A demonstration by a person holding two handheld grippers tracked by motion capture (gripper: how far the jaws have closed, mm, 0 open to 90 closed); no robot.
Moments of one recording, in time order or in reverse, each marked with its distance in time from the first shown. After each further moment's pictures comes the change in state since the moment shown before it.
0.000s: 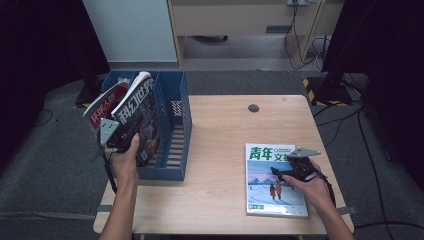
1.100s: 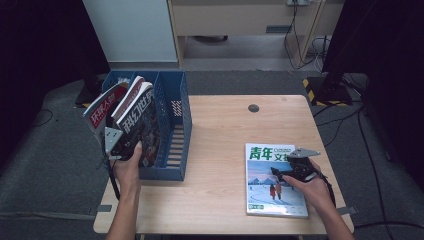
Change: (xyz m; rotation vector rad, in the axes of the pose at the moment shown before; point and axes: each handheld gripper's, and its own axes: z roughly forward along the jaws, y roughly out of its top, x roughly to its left) left arm 0.005 -0.032 -0.006 0.032 0.024 -0.015; right arm 0.000 -0.001 0.000 0.002 -0.004 -0.014
